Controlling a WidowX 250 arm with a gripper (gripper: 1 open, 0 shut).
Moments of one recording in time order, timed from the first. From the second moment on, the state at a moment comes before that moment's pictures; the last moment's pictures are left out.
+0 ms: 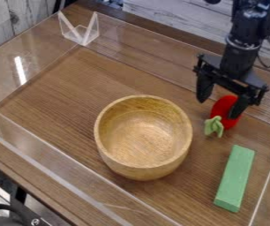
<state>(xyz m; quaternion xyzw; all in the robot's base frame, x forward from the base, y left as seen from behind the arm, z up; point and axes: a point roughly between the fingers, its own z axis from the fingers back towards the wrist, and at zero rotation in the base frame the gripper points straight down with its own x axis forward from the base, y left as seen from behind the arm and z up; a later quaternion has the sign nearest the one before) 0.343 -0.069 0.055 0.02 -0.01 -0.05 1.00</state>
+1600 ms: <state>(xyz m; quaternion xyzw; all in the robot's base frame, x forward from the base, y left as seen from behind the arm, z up) 0.364 -0.121 0.047 0.01 -0.08 -0.11 0.99</state>
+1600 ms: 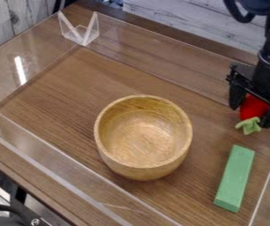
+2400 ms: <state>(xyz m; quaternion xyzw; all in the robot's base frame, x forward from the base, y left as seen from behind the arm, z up) 0.345 -0.016 0.127 0.04 -0.14 0.04 0.99</state>
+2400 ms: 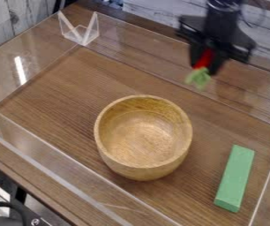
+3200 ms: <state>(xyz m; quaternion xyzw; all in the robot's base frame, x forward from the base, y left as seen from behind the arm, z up) 0.313 0.148 0.128 0.05 -0.12 0.11 0.99</state>
